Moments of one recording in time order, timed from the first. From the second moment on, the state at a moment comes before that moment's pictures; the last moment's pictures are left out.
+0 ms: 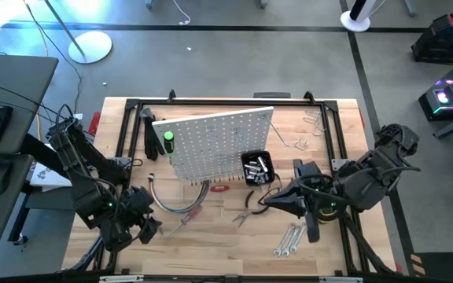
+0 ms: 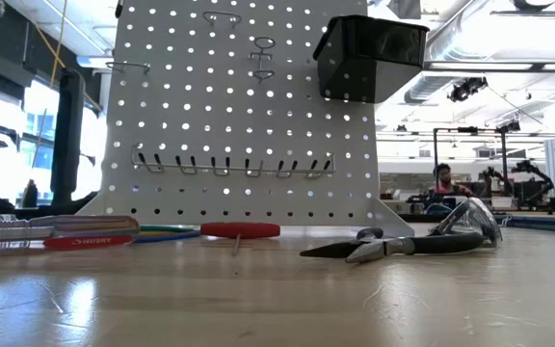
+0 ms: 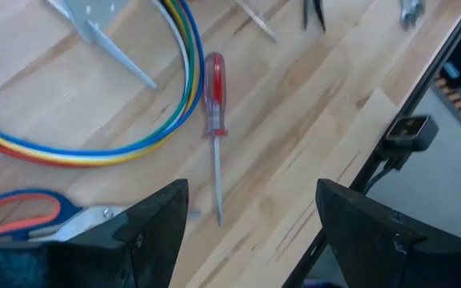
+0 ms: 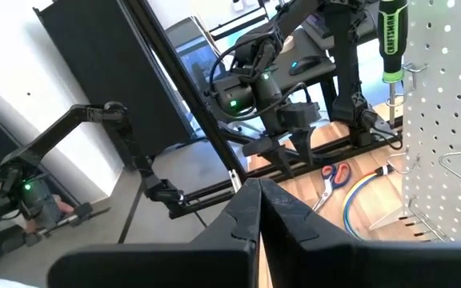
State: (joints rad) left arm -0.98 1.34 1.24 -1.17 -0.47 -1.69; right arm 0.68 1.52 1.93 -0.67 0.55 0.60
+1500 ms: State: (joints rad) left arm -0.98 1.34 1.24 -1.15 -0.40 -1.64; right arm 0.69 1.56 1.93 -0.91 0.42 1.02
